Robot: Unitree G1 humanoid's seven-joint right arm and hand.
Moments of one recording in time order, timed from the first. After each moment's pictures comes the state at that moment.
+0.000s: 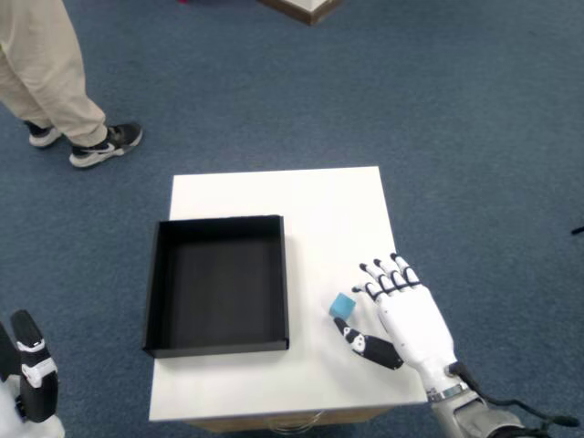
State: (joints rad) arm -0.41 -0.31 1.05 1.38 -0.65 -0.40 -1.27
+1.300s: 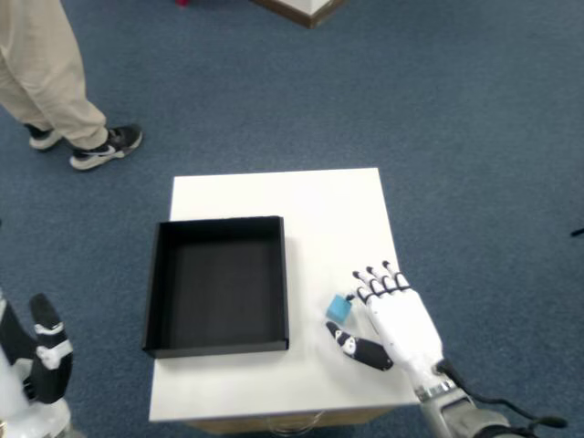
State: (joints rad) arm -0.43 -0.24 1.03 1.45 -0.64 -0.42 -1.19
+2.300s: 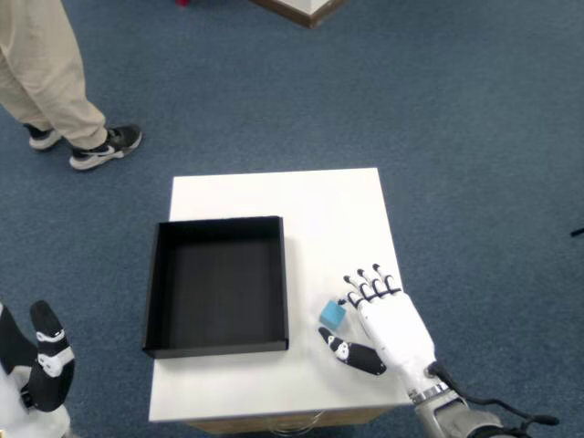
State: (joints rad) arm -0.43 -0.22 1.05 1.46 -0.66 -0.37 -1.19
